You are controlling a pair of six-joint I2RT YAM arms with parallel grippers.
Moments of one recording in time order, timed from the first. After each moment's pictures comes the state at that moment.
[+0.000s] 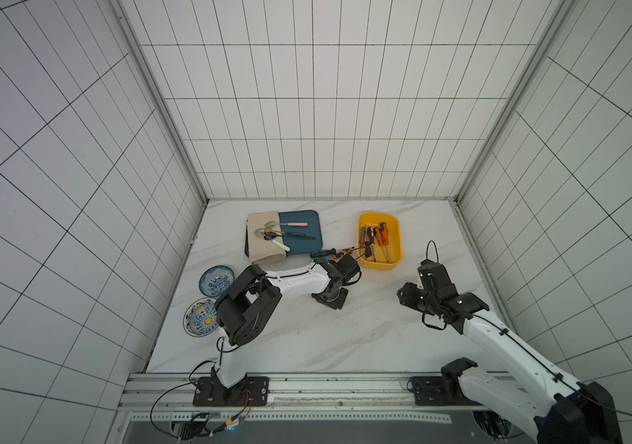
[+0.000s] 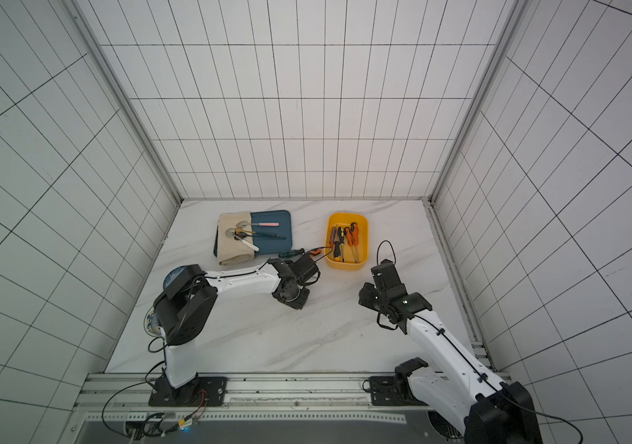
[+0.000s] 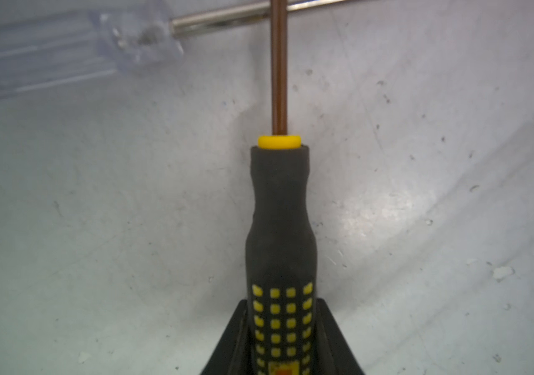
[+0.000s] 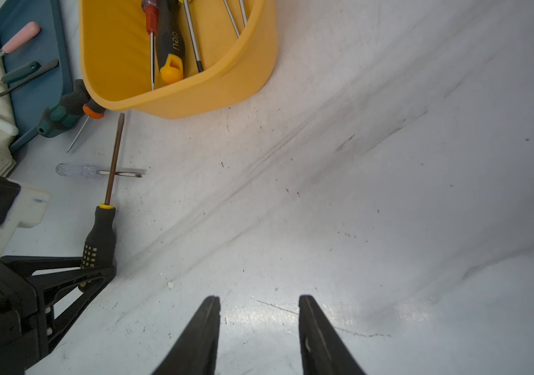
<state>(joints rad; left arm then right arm) -0.87 1.93 1.29 -0.76 -0.07 -0.44 0.48 0.97 0.59 -0.56 -0.01 0.65</state>
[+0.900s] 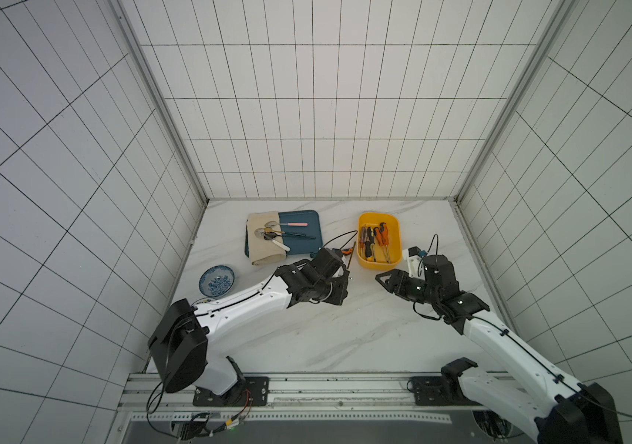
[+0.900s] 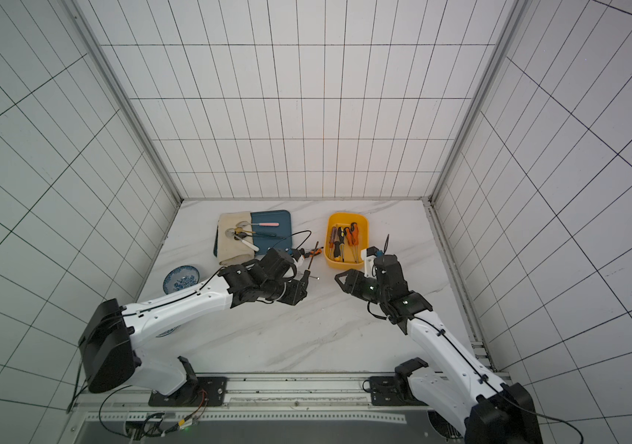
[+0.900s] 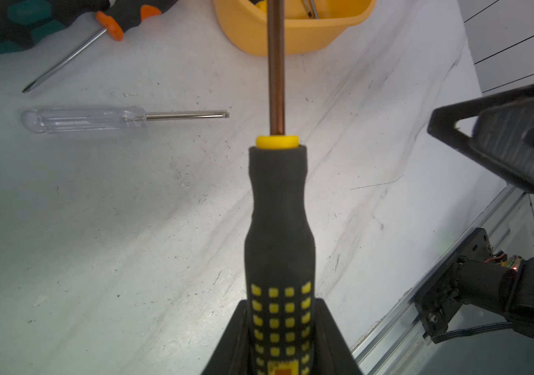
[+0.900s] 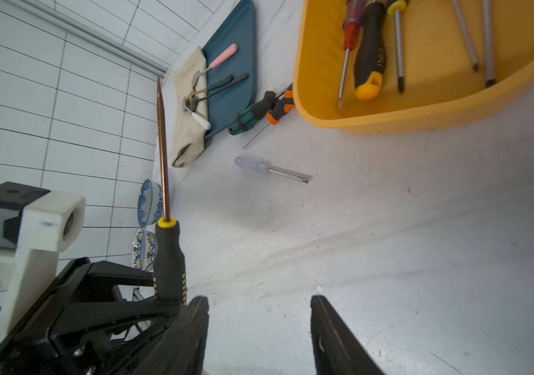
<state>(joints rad) -0.88 1.46 1.08 -0.54 0.15 -0.57 0.49 0.98 0.59 -0.20 -0.45 0.76</state>
